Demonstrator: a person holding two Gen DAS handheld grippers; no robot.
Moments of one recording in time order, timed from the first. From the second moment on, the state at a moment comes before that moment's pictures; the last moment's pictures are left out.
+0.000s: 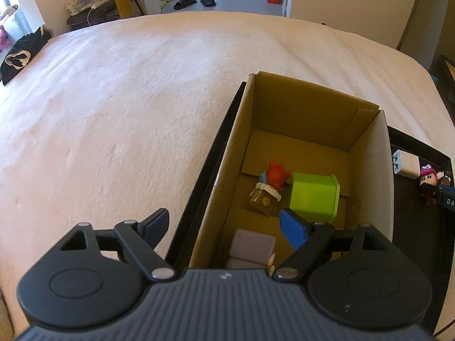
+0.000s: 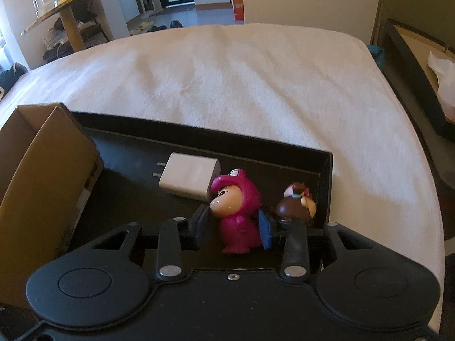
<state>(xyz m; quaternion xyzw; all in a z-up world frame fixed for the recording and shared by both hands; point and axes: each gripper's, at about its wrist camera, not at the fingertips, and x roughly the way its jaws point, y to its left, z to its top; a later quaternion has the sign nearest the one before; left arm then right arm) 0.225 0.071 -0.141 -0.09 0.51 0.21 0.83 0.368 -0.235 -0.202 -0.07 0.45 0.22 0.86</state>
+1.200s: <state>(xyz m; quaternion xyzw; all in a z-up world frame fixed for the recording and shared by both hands) 0.225 0.069 -0.145 -0.09 0.52 0.21 0.82 0.362 -0.240 -0.206 -0.04 0.52 0.28 0.81</state>
